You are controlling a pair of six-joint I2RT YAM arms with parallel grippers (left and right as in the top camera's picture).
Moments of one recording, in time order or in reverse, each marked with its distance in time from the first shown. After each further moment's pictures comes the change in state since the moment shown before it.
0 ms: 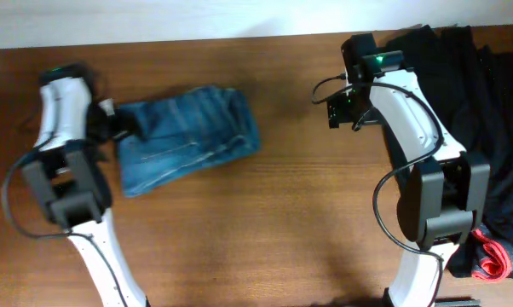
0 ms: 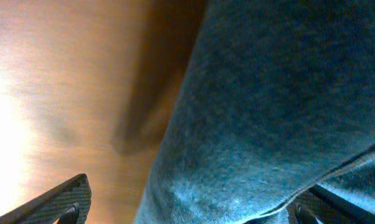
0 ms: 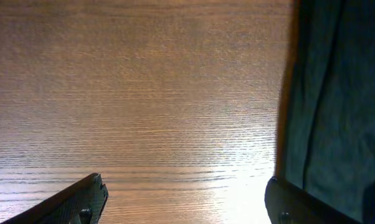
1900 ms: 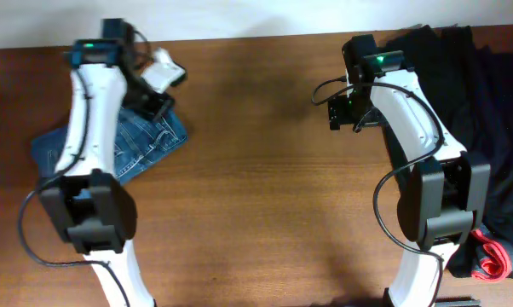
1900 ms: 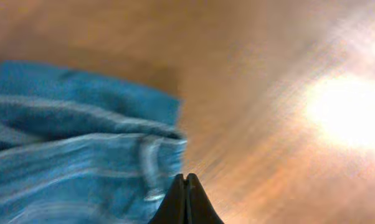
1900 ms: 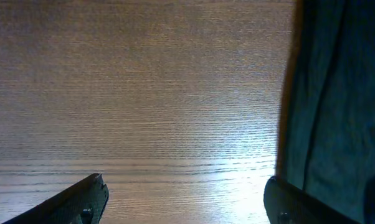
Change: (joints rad) left arm -0.313 -0.317 -0.053 0.050 0.084 0.925; right arm -0.001 0.000 0.000 -0.021 -0.008 0.000
